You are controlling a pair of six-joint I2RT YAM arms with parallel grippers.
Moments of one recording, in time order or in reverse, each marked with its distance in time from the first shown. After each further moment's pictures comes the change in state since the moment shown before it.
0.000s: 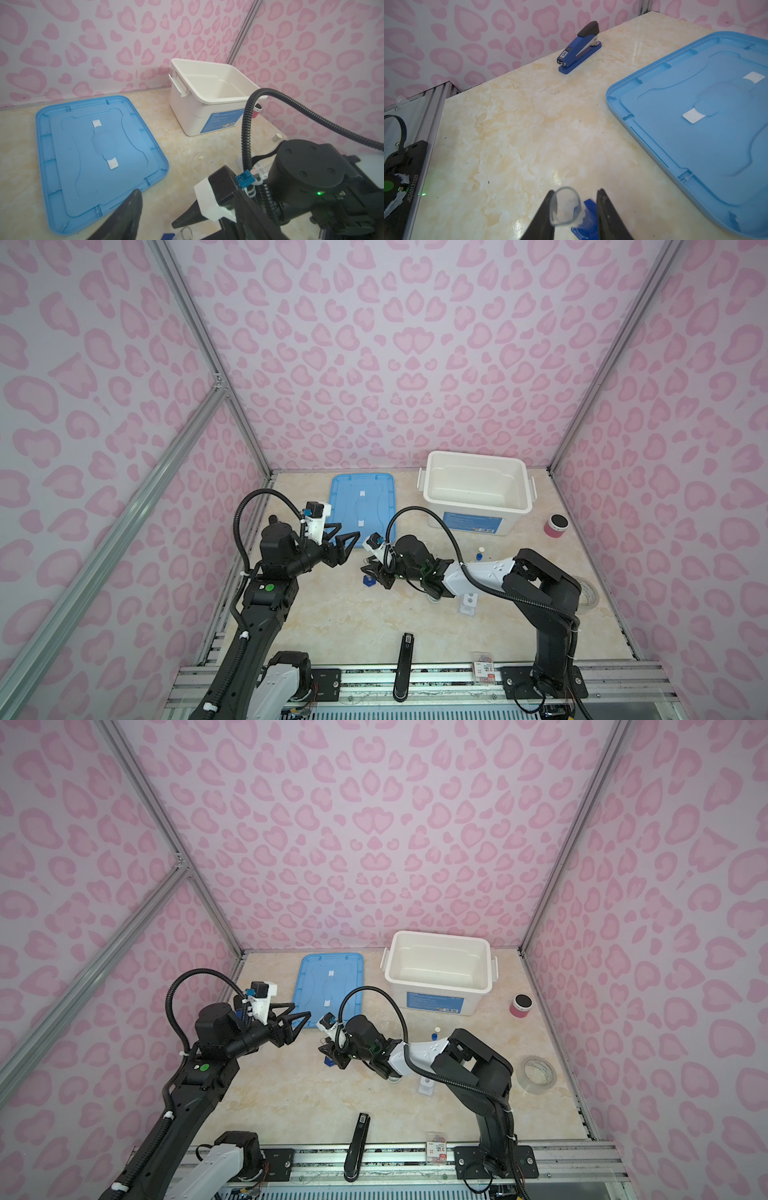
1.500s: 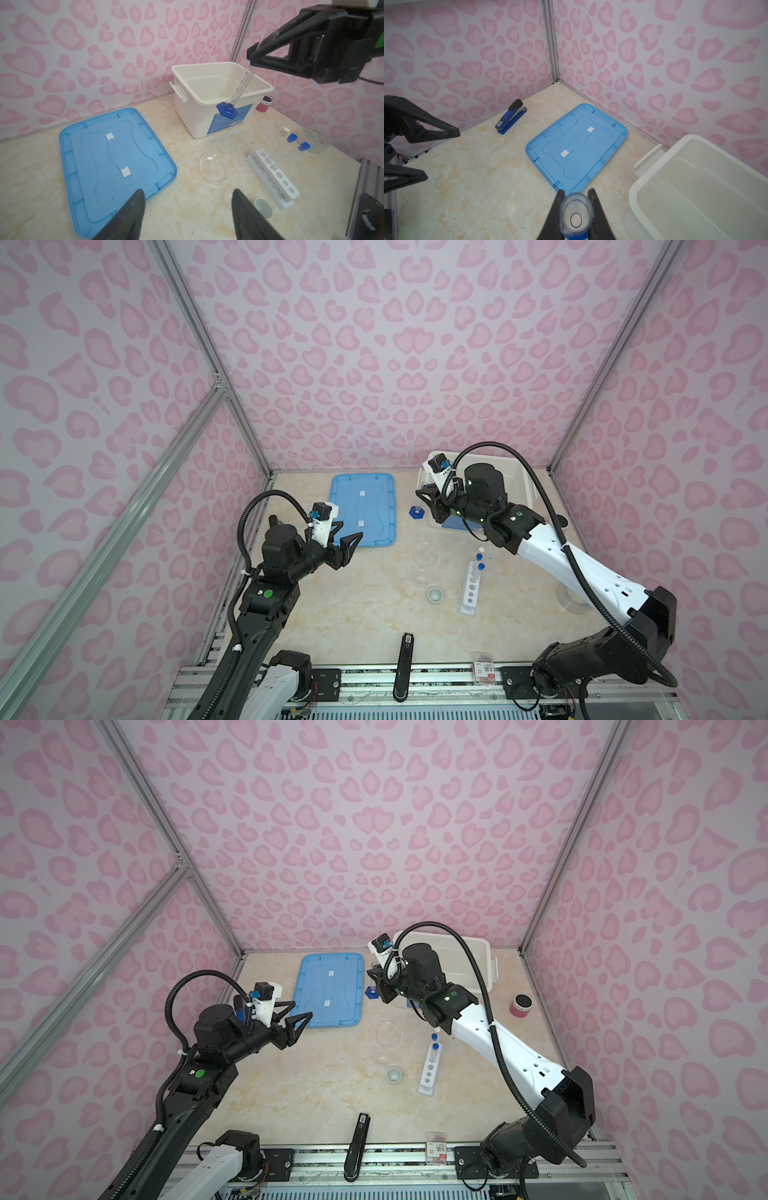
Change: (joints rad) left arm -0.127 -0.054 0.061 -0.094 -0.163 0.114; right arm -0.335 -0.453 0.359 -0.720 0.084 -0.113
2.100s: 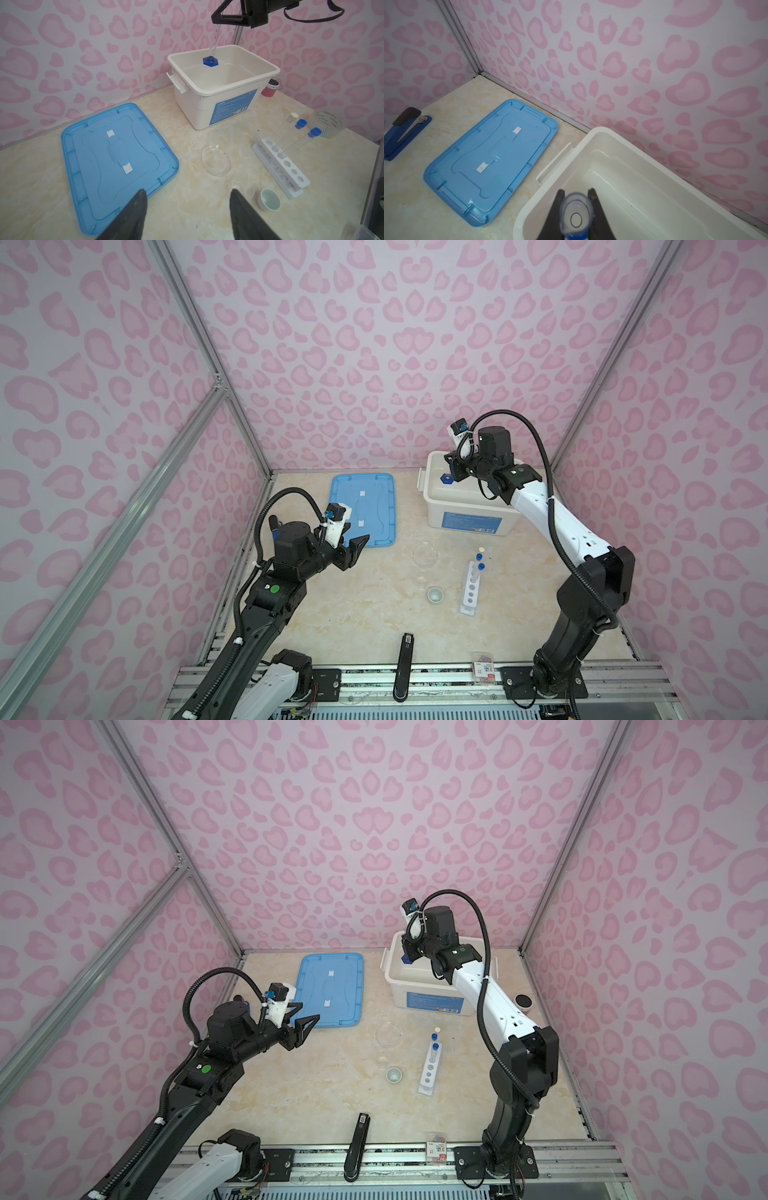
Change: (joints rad) left arm -0.093 0.043 0.034 -0.044 -0.118 0.055; right arm -0.260 0.364 0.381 -0.112 0.053 -0.090
